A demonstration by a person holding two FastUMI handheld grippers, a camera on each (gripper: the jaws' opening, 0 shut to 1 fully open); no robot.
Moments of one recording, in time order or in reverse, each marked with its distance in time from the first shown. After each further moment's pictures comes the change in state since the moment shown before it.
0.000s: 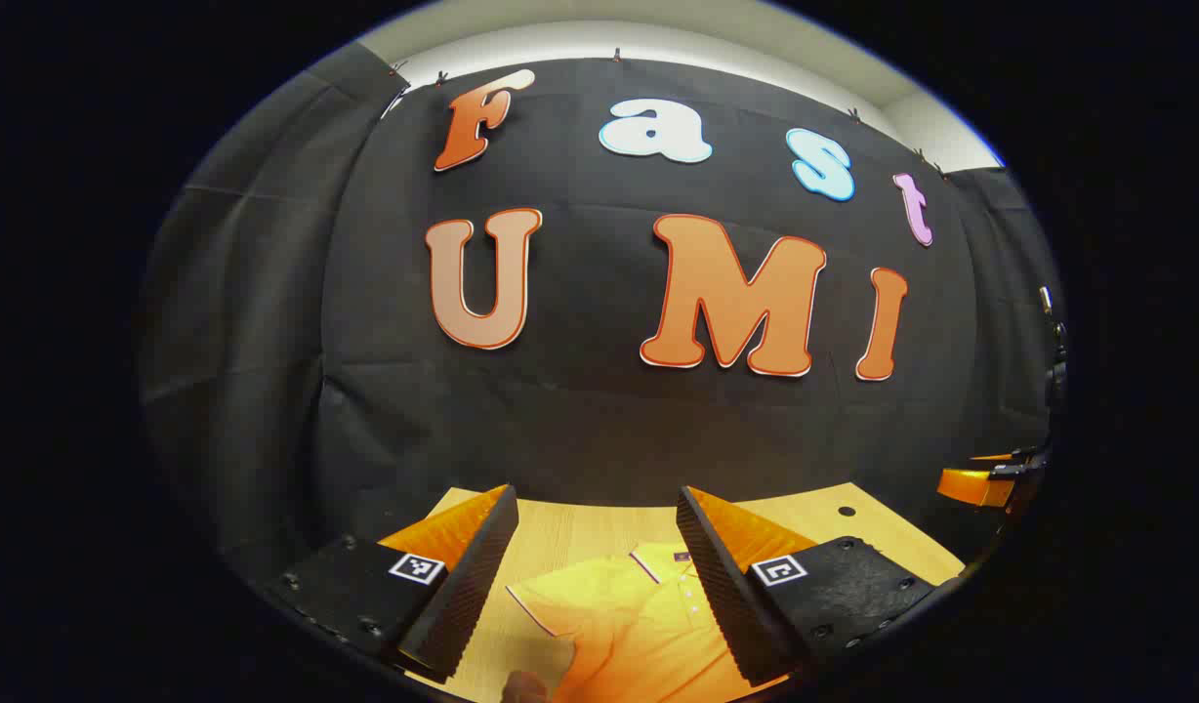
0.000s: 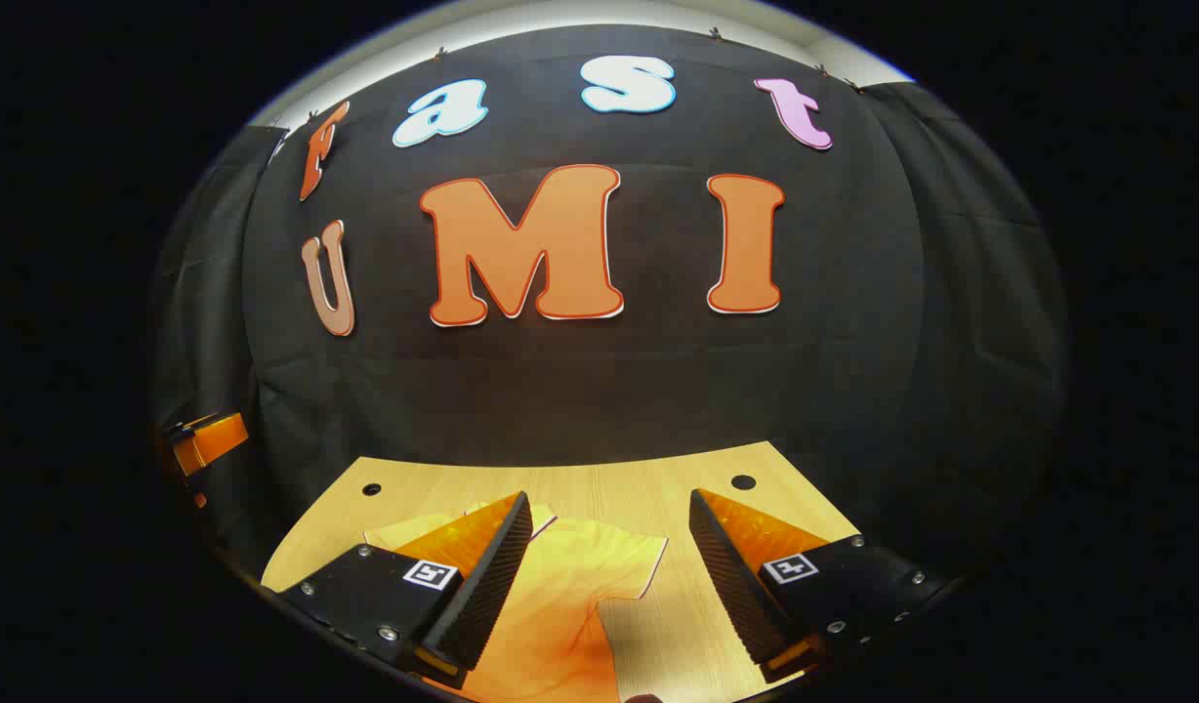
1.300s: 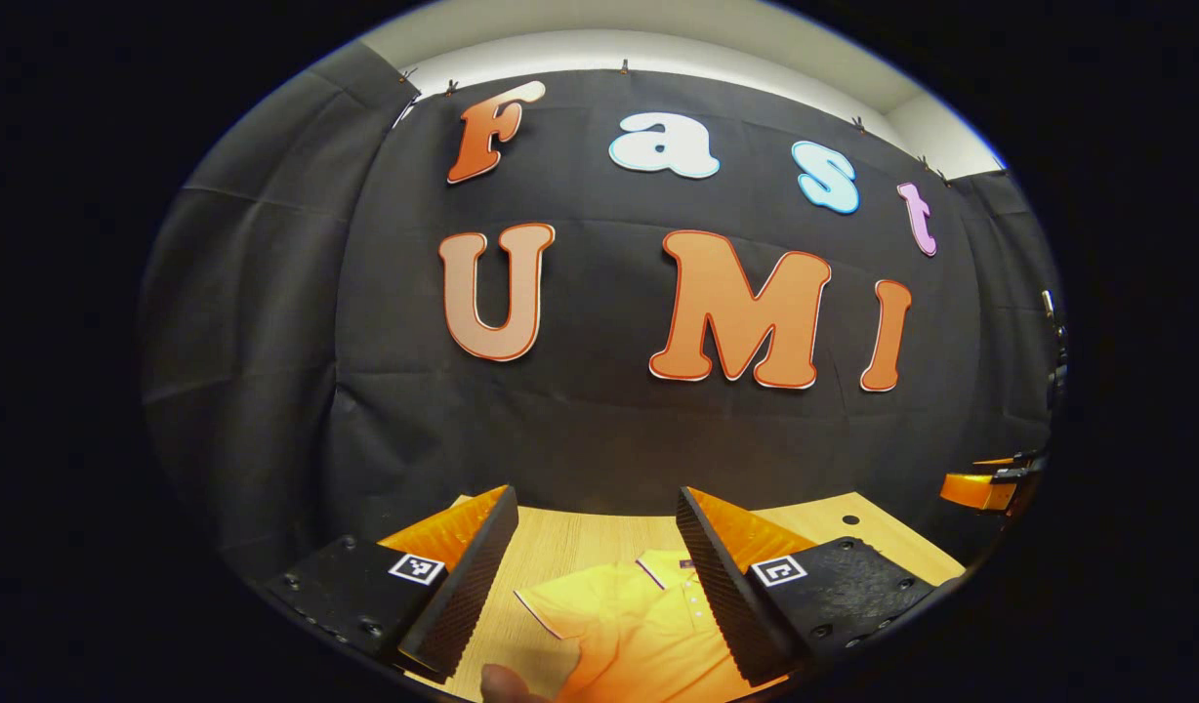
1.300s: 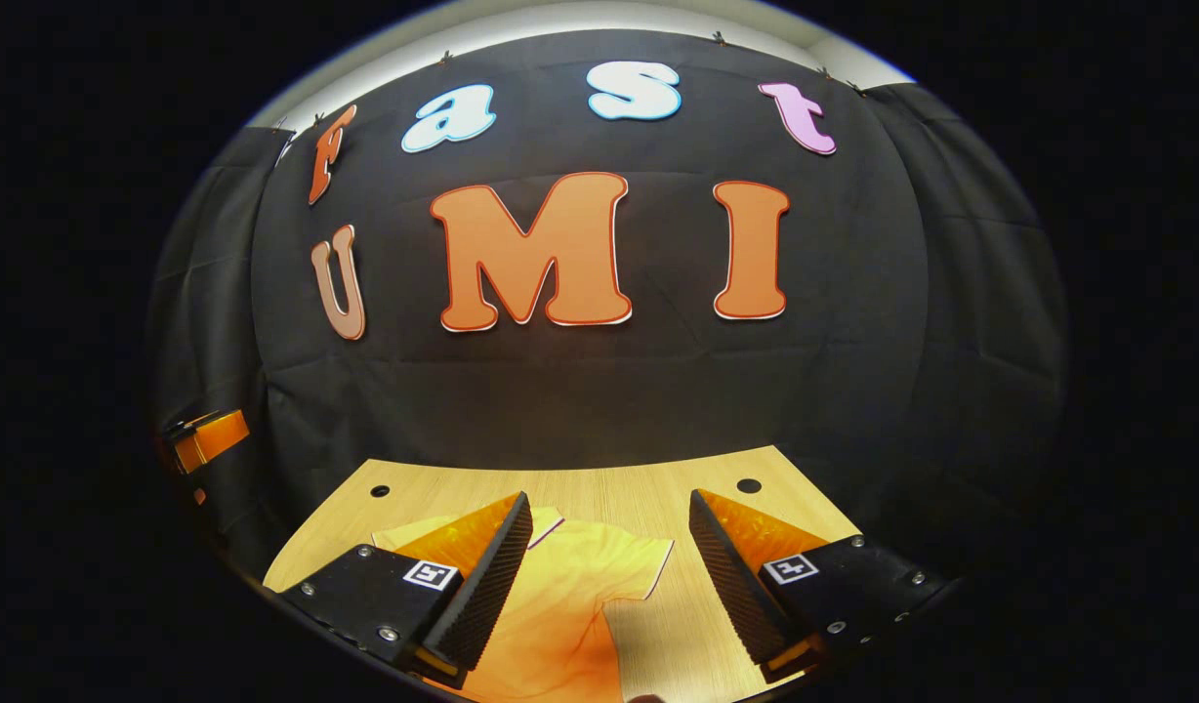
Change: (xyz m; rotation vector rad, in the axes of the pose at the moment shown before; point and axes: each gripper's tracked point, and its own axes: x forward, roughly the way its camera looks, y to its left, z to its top) left arm -0.012 0.010 0.002 -0.008 -0.022 0.024; right arm -0.007 0.008 -0.001 0.005 0.009 0.023
